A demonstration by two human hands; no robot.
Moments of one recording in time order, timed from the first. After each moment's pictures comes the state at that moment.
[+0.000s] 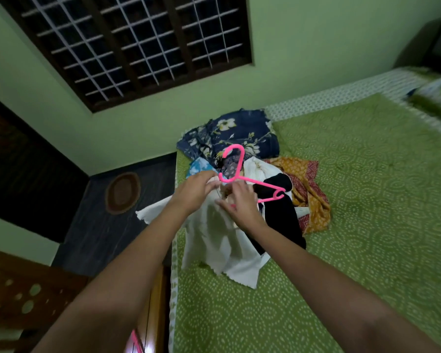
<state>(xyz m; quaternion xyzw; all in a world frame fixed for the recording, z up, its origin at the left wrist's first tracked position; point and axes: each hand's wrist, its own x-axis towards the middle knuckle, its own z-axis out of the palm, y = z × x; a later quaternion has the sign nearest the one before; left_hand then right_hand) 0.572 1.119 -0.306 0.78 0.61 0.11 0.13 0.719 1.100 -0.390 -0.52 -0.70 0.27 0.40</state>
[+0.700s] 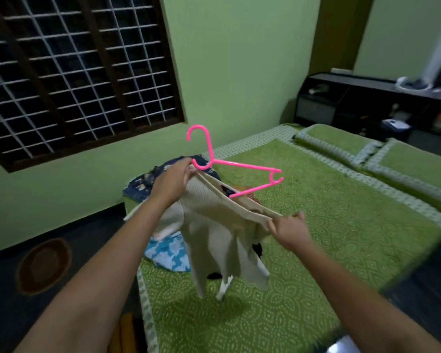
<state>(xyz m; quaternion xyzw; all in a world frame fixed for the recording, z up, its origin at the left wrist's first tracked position) 0.544 1.028 -0.204 0.85 0.47 0.25 0.06 0.804 0.900 -0.341 -0.78 -0.62 -0.01 0.07</state>
